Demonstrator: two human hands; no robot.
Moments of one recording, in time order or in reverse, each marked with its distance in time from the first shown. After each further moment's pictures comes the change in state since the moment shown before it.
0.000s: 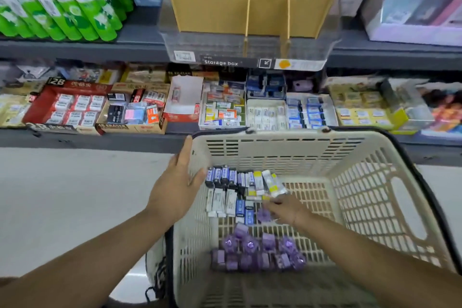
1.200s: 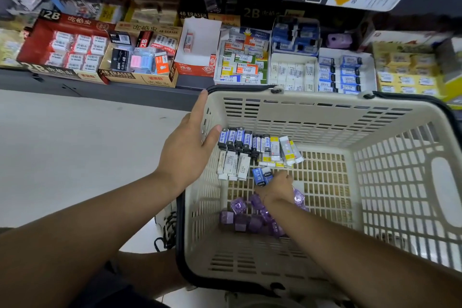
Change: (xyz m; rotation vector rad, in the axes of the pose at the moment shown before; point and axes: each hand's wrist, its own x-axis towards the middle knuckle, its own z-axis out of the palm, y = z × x) left_hand 0.000 -0.005 0.007 -0.044 0.130 0.044; right_hand 0.019 -0.003 0.086 -0.232 0.294 0.254
